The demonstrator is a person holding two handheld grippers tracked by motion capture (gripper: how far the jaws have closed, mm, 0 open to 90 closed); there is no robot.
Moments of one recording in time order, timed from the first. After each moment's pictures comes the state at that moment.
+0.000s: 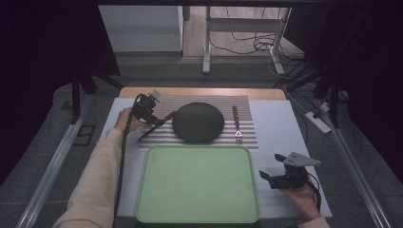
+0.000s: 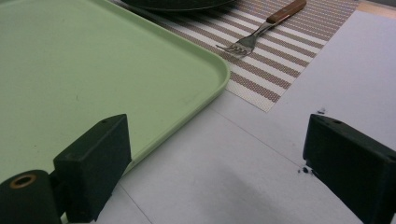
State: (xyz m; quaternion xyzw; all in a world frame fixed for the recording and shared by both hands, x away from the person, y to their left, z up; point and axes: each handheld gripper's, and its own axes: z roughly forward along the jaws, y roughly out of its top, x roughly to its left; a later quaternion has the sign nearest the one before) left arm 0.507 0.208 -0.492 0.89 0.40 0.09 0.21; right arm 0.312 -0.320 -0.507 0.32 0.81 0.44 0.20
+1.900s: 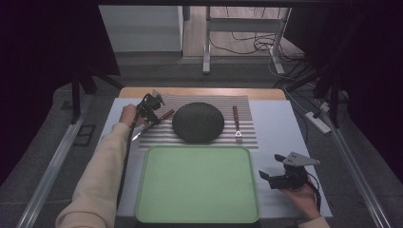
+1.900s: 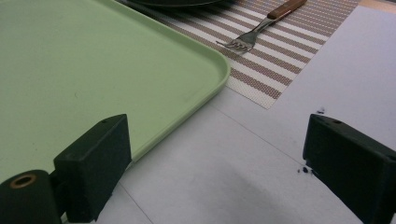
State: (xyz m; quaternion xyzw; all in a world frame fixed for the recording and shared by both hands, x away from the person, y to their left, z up) left arm 0.522 0.198 -0.493 0.92 0.37 0.06 0.11; right arm 0.313 -0.320 -0.508 0.32 0.81 0.44 0.19
